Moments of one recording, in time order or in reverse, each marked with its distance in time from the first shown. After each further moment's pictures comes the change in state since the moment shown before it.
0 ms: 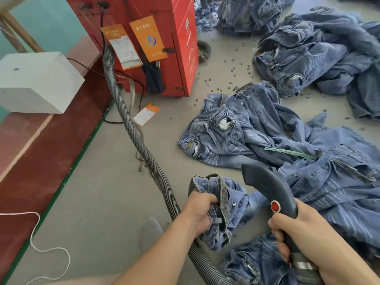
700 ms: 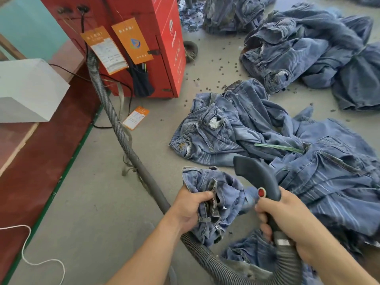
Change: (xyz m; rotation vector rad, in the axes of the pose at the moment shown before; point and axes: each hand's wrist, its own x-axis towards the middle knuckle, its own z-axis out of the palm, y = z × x) left_hand -0.003 0.009 -0.010 0.103 -0.197 0.235; right_hand 0.014 -0.004 0.007 0.142 0.008 -0.005
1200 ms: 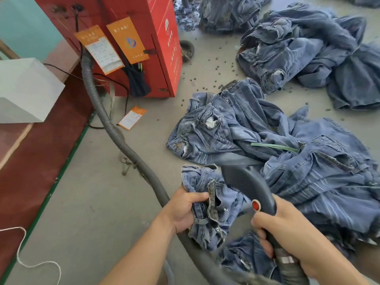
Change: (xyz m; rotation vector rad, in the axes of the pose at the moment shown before) left_hand -0.005 0.004 -0.007 -0.083 -0.199 -0.107; right_hand -0.019 0.001 -0.004 -0.173 -0.107 0.019
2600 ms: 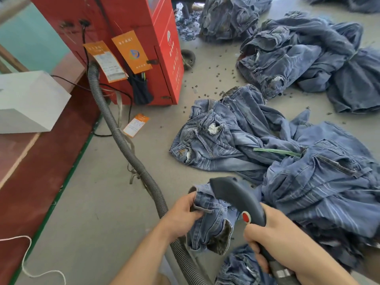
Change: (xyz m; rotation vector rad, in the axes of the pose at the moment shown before) left_hand -0.012 0.002 -0.023 0.765 0.085 0.111; right_hand -0.004 -0.007 0.023 -0.047 -0.058 -0.019
